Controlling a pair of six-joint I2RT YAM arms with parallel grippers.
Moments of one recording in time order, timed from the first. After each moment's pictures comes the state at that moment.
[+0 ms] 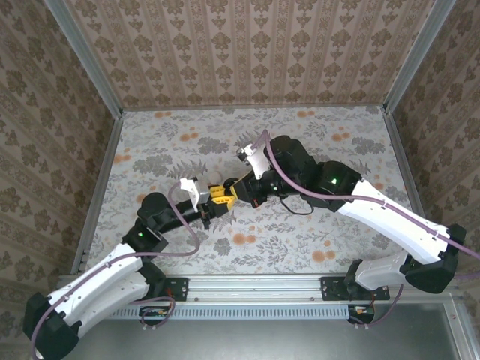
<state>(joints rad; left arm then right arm) -0.75 0.70 0.44 0.34 0.52 -0.09 0.94 1.33 1.51 -0.78 -0.19 0.34</state>
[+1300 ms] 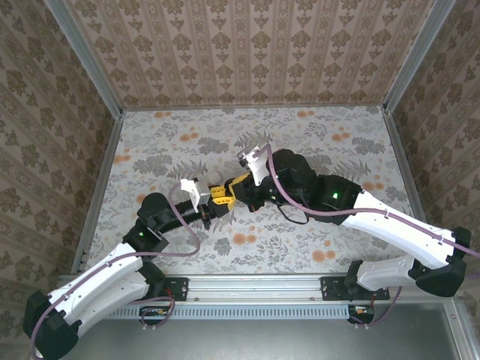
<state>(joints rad) -0.76 0.71 0.44 0.36 0.52 -0.08 1.02 1.25 1.38 -0.59 0.01 0.31</state>
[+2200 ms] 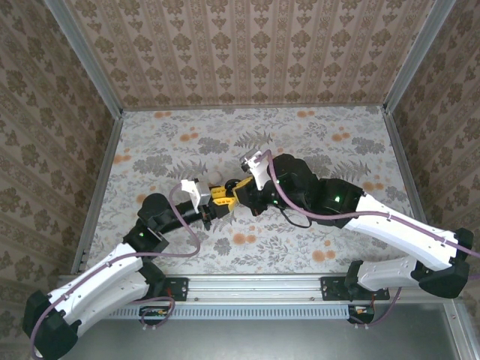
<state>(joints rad) -0.77 0.71 0.43 0.36 0.51 -0.08 1.04 1.23 1.35 -0.62 0.03 0.30</state>
